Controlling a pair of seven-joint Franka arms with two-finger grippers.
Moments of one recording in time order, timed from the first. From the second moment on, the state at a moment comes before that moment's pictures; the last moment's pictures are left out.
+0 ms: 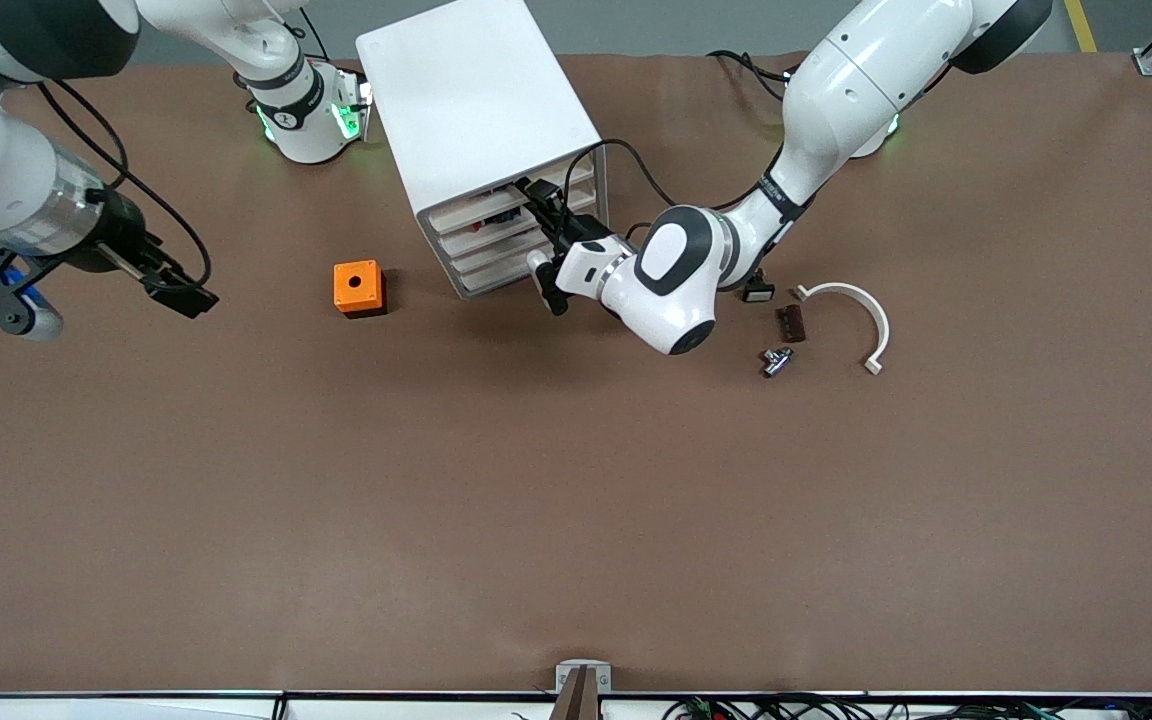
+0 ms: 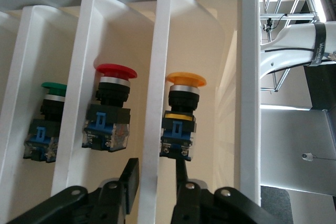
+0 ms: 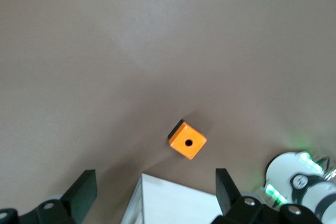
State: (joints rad) left arm -0.33 0.71 -0.50 -1.68 -1.08 1.79 0.66; right arm 0.28 0.15 -0.08 -1.39 0.03 1.39 1.01
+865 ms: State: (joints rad) left arm -0.33 0.71 -0.49 -1.69 -1.08 1.80 0.67; right arm 0.30 0.15 -0.08 -1.41 0.10 1.39 1.14
